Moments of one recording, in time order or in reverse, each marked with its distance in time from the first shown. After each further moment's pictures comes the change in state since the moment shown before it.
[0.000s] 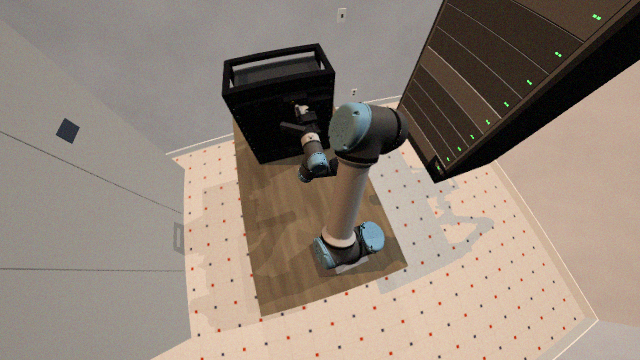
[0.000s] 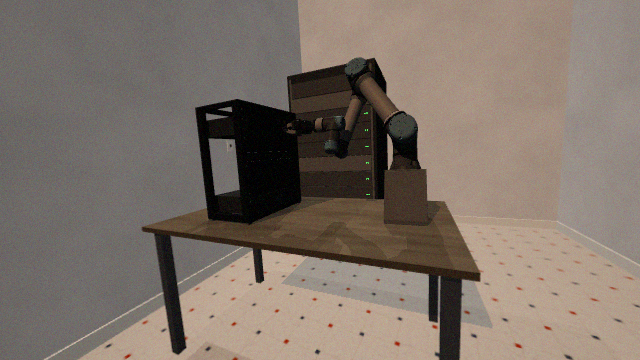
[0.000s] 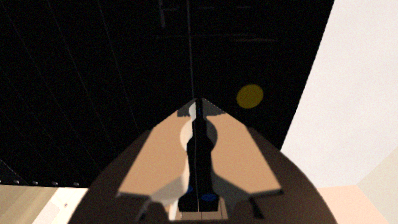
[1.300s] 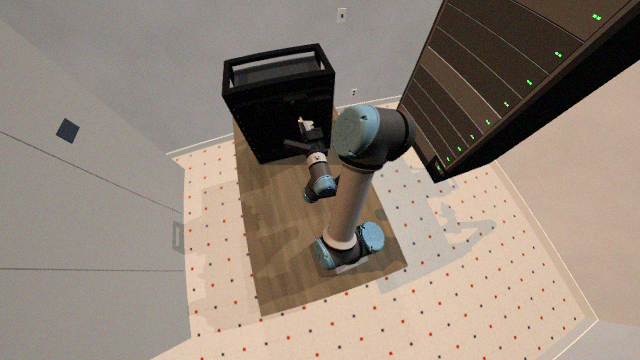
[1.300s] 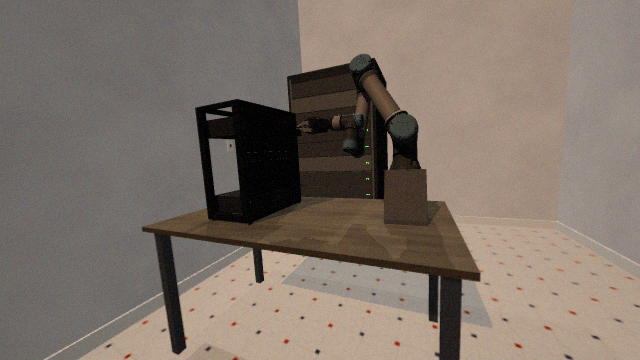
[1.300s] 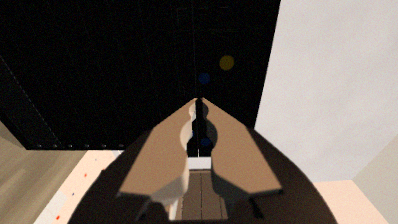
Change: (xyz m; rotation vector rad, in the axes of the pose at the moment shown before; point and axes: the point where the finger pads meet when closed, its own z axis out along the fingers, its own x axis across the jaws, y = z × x) arm 0.000 0.001 -0.099 0.000 0.000 0.000
